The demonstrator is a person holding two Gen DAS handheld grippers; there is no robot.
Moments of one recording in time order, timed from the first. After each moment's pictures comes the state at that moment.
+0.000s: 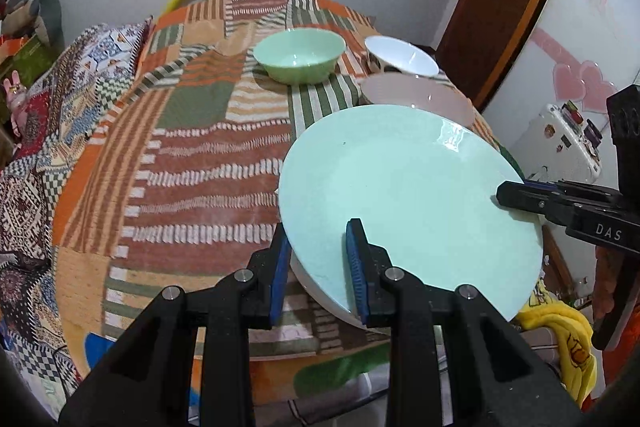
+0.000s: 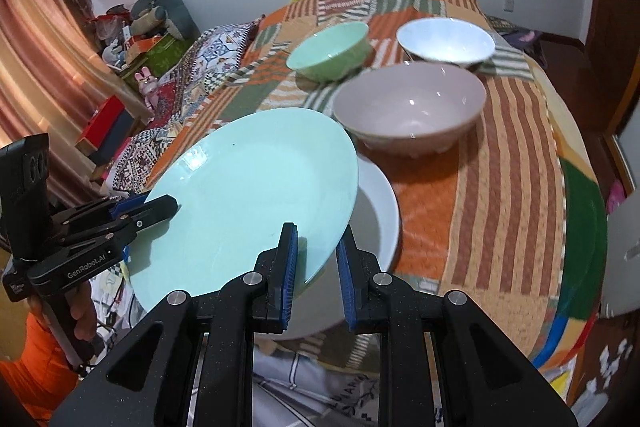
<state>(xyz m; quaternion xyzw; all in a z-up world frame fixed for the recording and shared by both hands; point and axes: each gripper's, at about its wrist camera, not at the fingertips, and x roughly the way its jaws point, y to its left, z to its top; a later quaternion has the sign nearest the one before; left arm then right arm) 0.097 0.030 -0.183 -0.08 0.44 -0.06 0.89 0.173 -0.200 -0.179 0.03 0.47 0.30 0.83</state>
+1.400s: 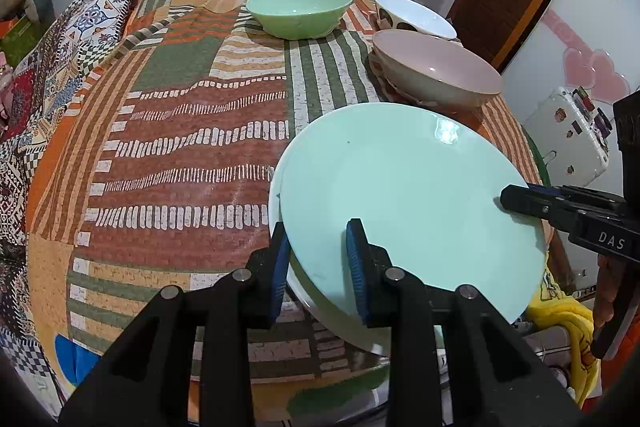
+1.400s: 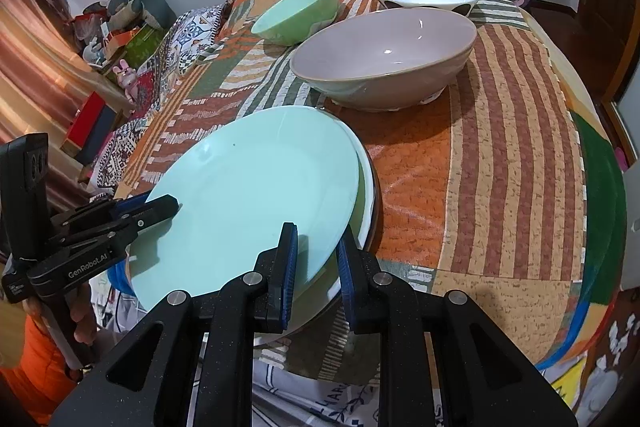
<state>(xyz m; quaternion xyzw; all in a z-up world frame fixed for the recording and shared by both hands) 0.125 0.028 -0.228 -0.08 0.49 -0.06 0.87 0.177 -0.201 -0.212 0.04 0.51 0.27 0.81</state>
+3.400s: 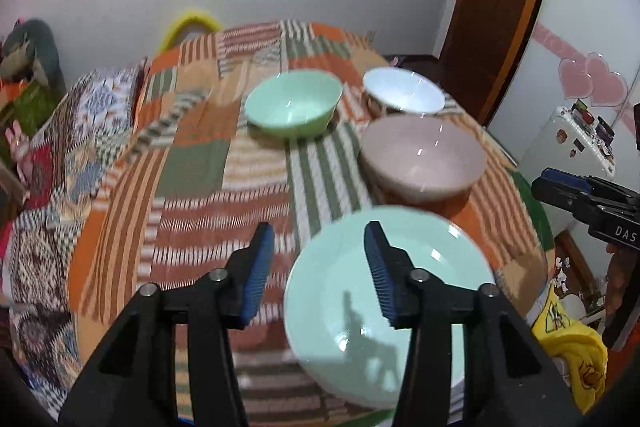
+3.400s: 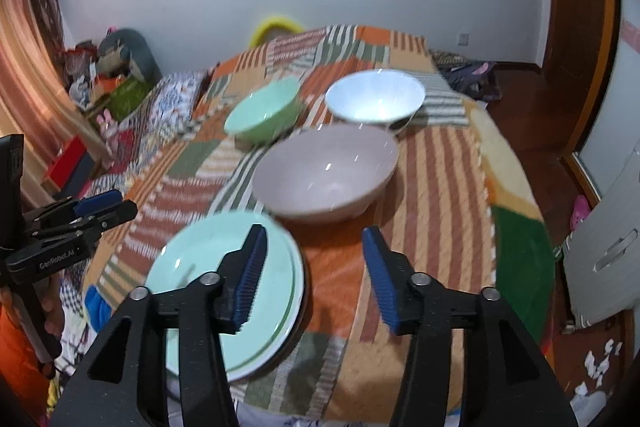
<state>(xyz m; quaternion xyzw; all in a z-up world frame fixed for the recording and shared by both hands) 0.153 0.016 -0.145 -0.02 0.40 -0.05 0.91 0.189 -0.238 -0.144 0.03 0.40 0.21 0.89</state>
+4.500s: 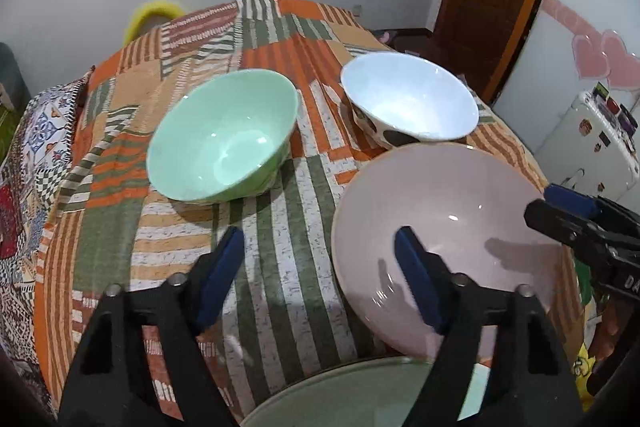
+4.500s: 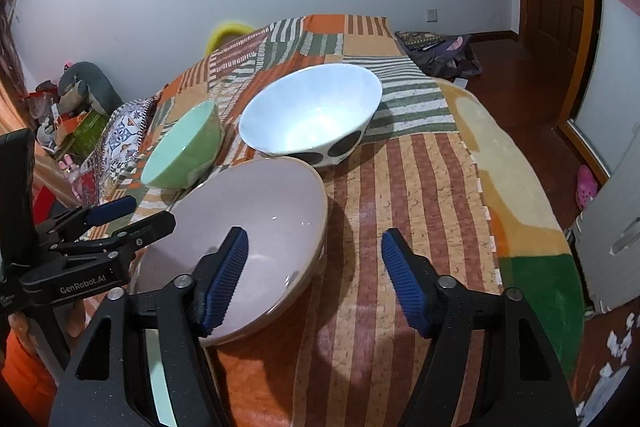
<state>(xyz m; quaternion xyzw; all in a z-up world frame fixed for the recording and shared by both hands) 0.315 -0.041 -0.214 0.00 0.45 -0.08 0.89 0.286 -0.255 -0.195 0.08 0.42 0.17 0.89</state>
